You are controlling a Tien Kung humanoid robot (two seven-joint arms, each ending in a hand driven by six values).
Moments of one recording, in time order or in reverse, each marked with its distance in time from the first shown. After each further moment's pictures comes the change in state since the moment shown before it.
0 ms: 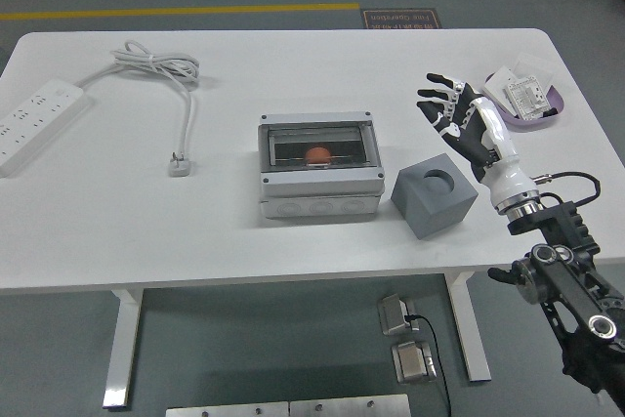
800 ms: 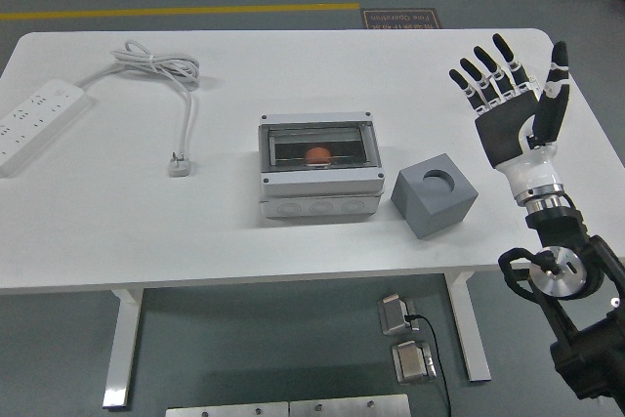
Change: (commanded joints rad) left arm 0.041 0.027 0.013 0.000 0.008 -0.019 0.010; right arm -0.045 0.009 0.101 0.061 0.673 0.115 -0.081
